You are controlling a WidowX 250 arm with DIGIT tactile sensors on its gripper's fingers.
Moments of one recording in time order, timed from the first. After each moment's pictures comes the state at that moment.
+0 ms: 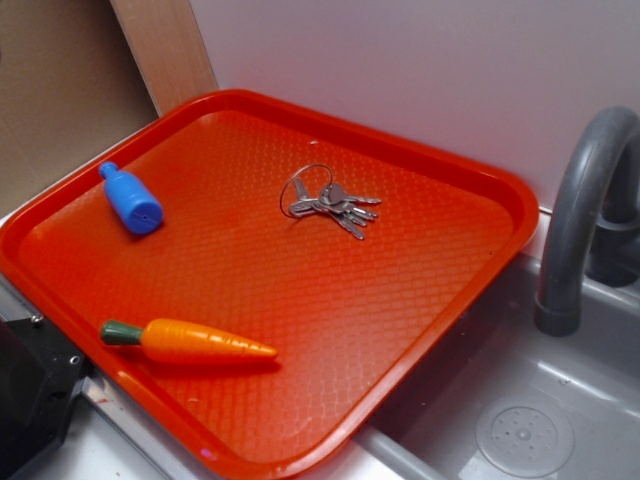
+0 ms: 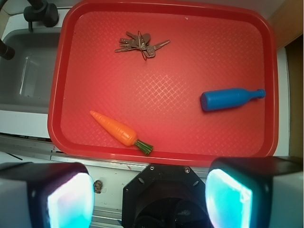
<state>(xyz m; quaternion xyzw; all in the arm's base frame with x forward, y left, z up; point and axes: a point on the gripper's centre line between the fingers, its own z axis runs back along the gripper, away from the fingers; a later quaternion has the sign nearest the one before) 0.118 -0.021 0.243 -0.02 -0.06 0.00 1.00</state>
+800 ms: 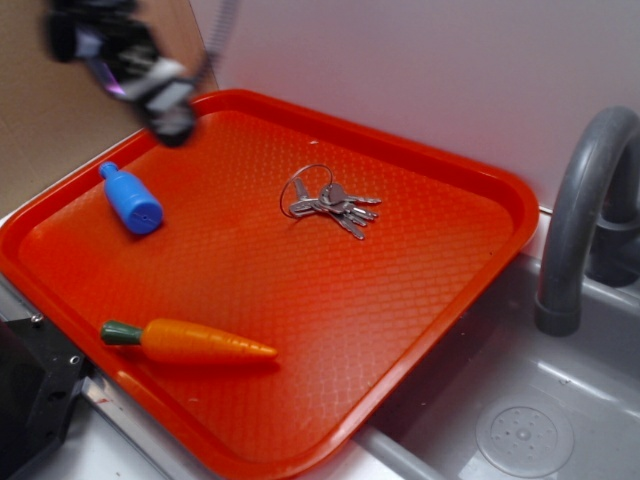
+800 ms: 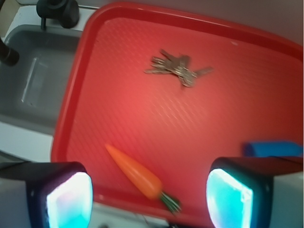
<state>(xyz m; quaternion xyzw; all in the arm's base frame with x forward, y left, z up) 0.211 -0.091 0.171 -0.02 -0.04 -0.07 1.00</state>
